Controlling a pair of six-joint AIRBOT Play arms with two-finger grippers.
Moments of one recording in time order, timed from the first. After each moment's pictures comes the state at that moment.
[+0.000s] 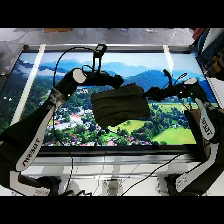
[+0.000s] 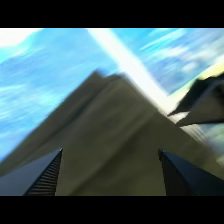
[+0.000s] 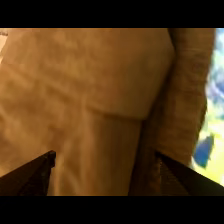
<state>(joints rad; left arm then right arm) -0.46 -1.65 1.66 1.03 -0.74 -1.18 -0.16 -1.86 1.52 -0.65 1.30 0.95</state>
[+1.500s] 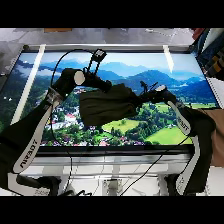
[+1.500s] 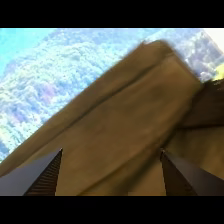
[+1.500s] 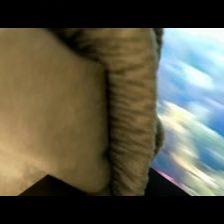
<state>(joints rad) -0.46 -1.63 1.66 1.34 -0.86 -1.28 0.08 -2.06 1.56 -0.47 1.16 1.22</state>
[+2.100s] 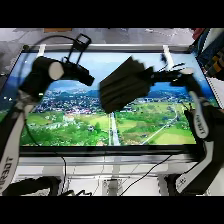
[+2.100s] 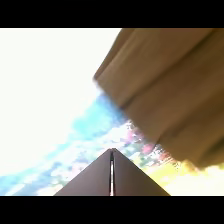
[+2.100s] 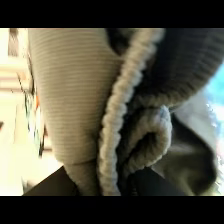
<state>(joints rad) -0.39 -1.38 1.66 1.55 -1.01 -1.28 -0.19 -1.85 1.77 -0.27 1.32 1.20</state>
